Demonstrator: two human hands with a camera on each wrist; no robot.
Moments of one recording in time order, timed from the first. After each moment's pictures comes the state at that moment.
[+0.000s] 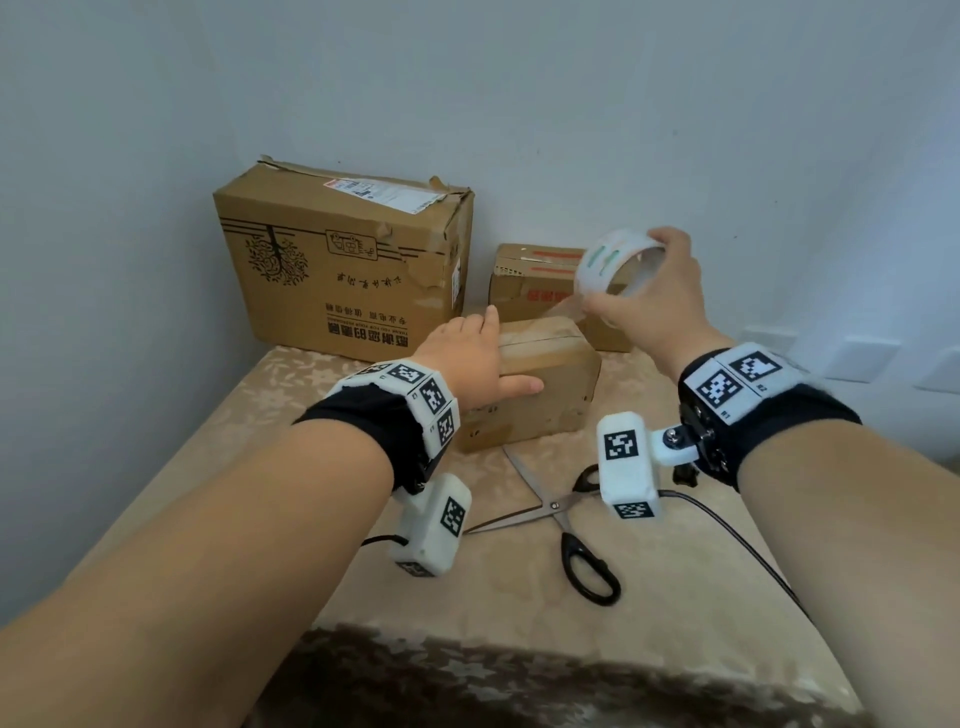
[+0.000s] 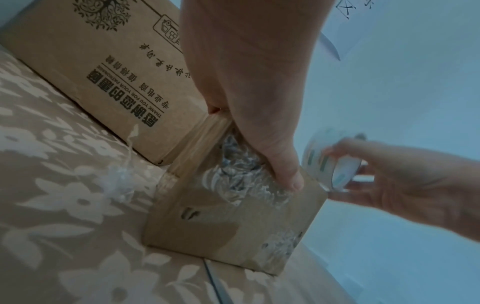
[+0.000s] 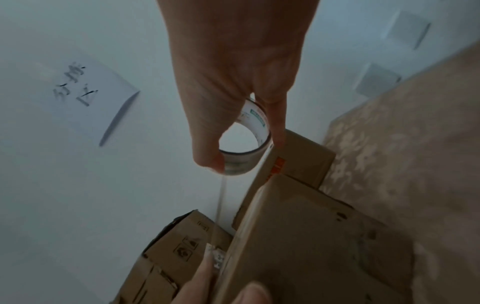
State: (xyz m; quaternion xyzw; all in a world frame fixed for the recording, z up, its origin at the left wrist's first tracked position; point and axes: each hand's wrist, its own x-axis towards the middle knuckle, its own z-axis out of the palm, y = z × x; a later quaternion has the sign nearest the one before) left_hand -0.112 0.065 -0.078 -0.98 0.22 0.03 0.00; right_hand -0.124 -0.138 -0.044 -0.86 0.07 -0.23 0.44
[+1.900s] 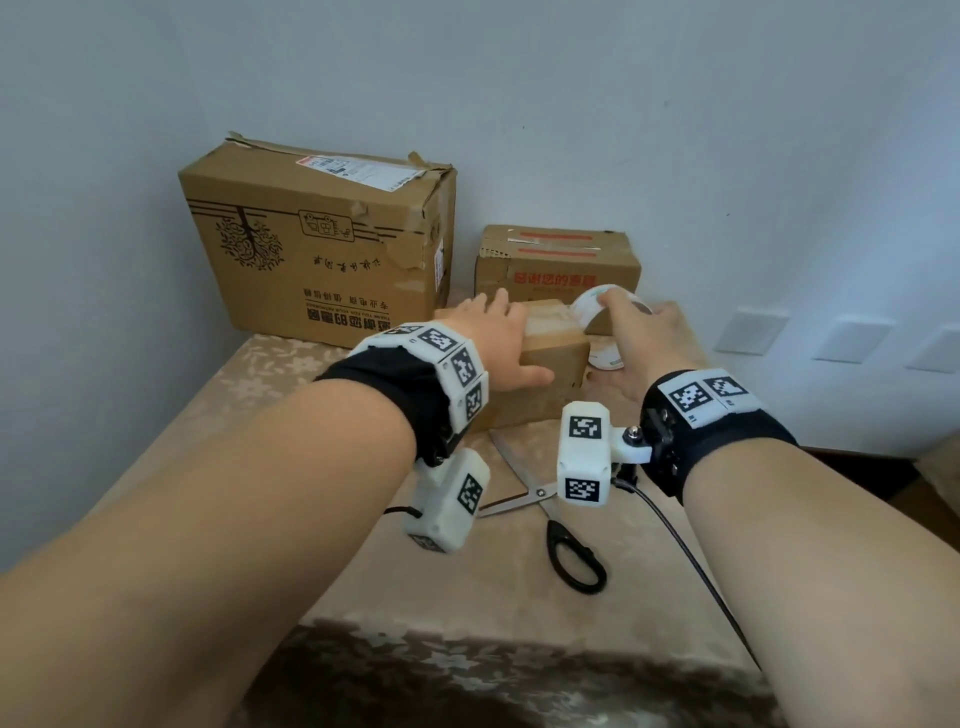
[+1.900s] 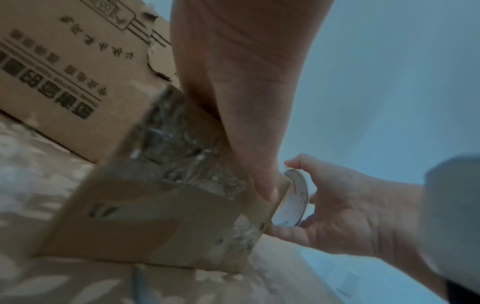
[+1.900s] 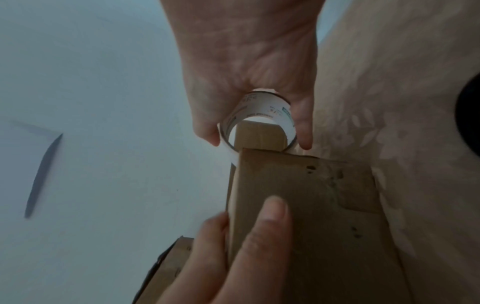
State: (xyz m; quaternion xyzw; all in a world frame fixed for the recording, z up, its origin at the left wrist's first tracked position) left_hand -0.110 0.030 -0.064 -0.97 0.25 0.04 0.07; right_hand -0.136 -0.132 -0.079 -0.70 0.29 -0.09 0.65
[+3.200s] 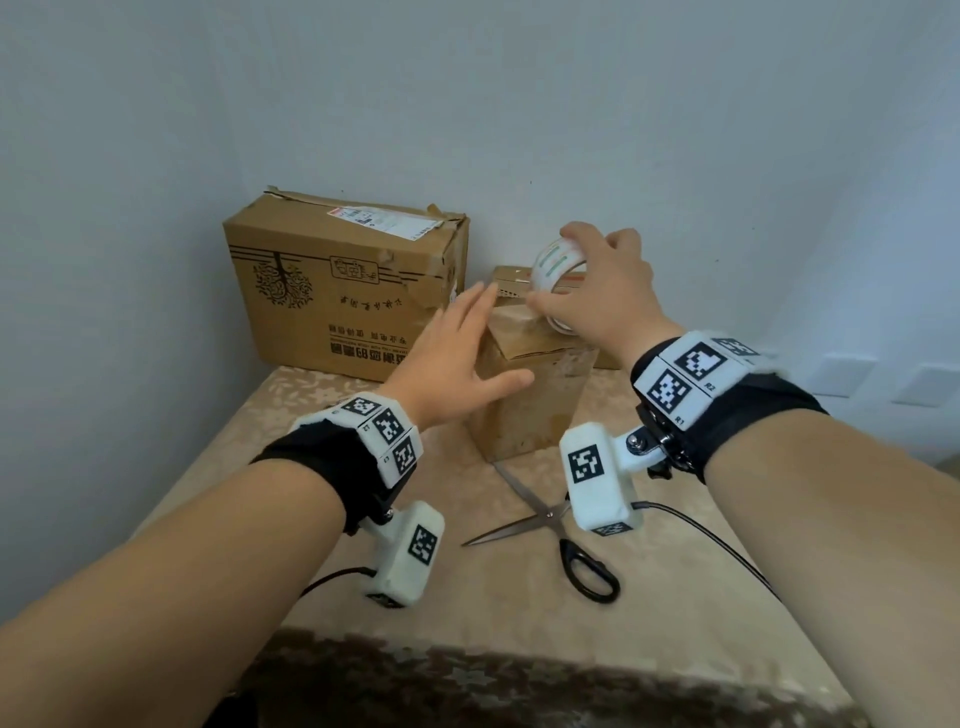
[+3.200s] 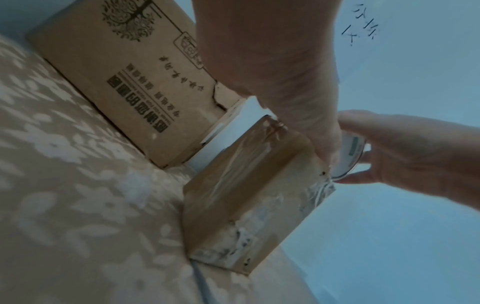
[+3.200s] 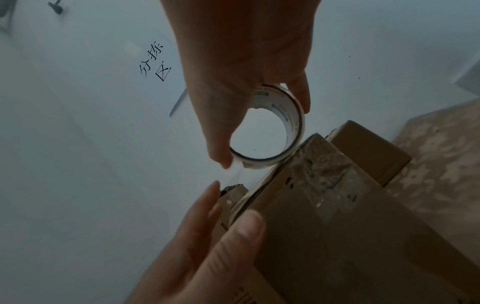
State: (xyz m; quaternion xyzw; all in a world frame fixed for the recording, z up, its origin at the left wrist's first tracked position) left_hand -0.131 0.089 -0.064 -0.92 0.28 -0.09 -0.26; right_hand -0.135 -0.088 -0.001 -0.94 0.02 -0.22 0.27
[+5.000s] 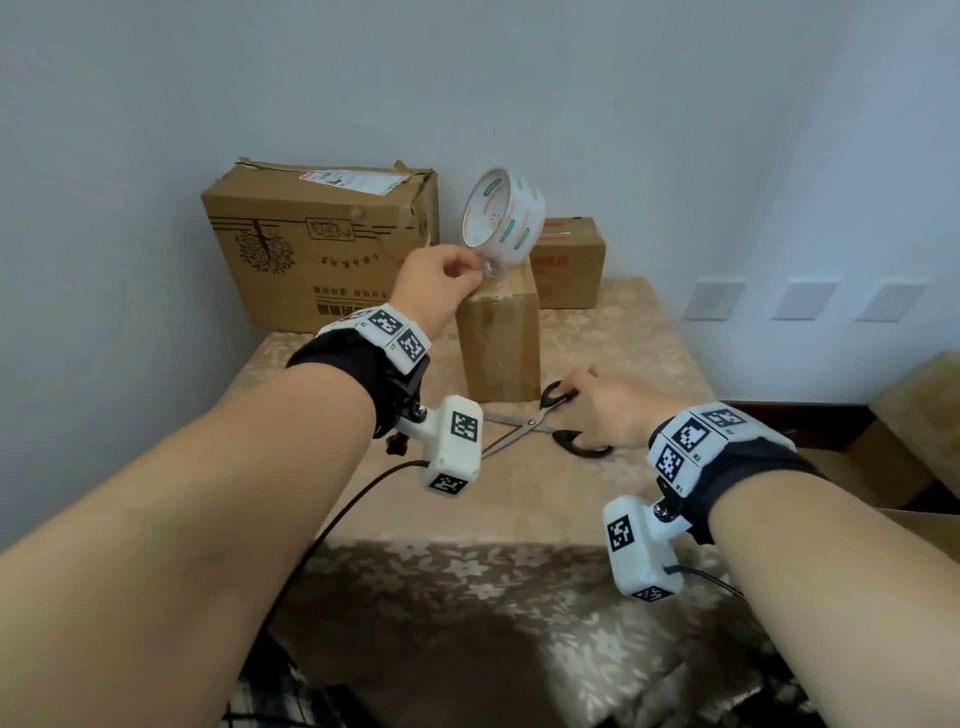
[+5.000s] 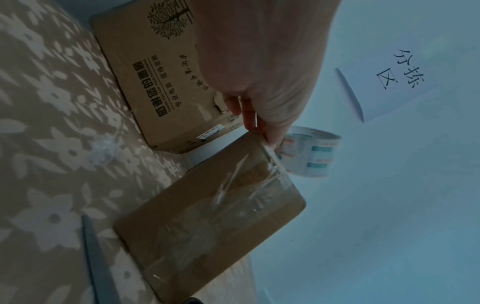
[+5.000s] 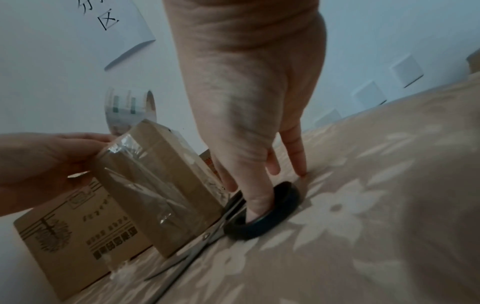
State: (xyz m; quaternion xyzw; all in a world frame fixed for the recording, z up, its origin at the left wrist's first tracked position) left_hand -0.141 0.068 -0.046 -0.84 0.17 -0.12 -0.49; right_hand -0.231 -0.132 -0.105 -0.99 -0.03 0.14 0.09
